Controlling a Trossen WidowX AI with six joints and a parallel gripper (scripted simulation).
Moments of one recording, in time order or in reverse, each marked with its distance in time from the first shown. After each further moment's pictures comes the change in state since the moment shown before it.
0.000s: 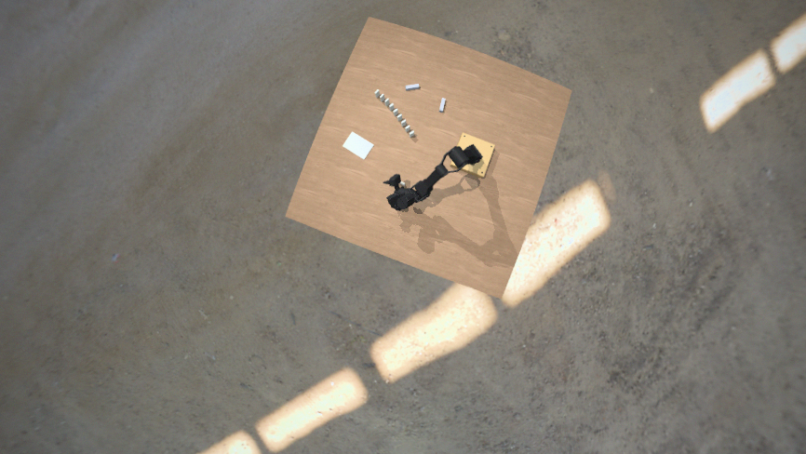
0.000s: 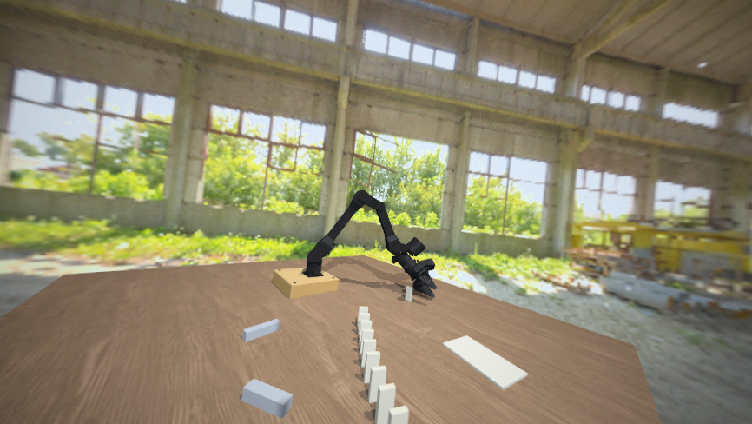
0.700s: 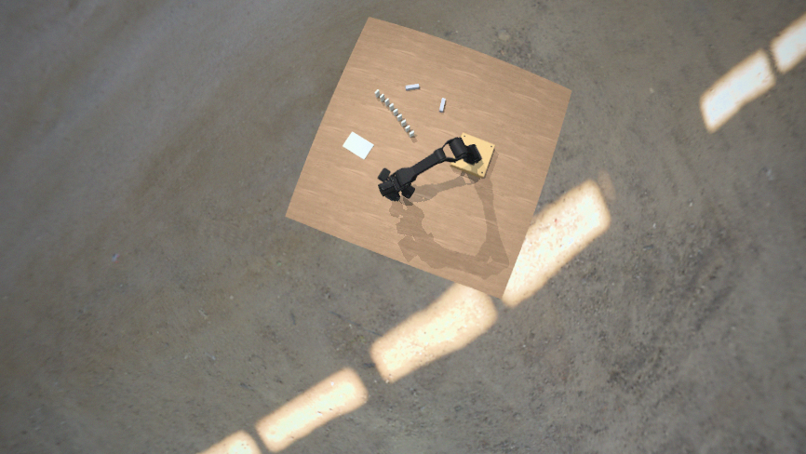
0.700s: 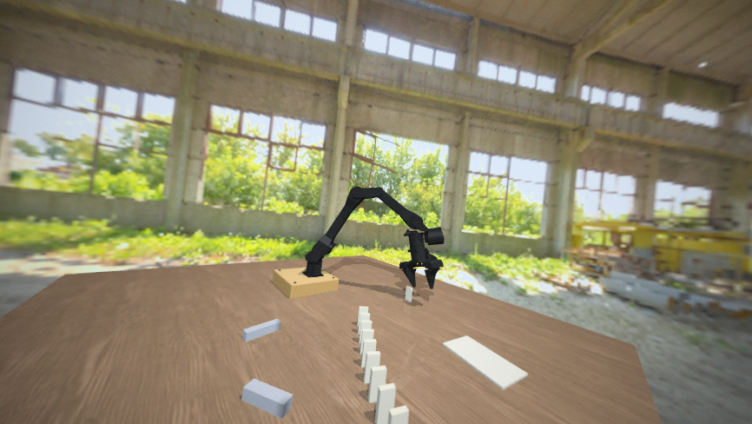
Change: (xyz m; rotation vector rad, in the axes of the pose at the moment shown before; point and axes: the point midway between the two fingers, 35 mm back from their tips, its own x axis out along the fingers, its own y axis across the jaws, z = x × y) arm -0.028 -0.041 -0.011 -0.512 0.401 0.630
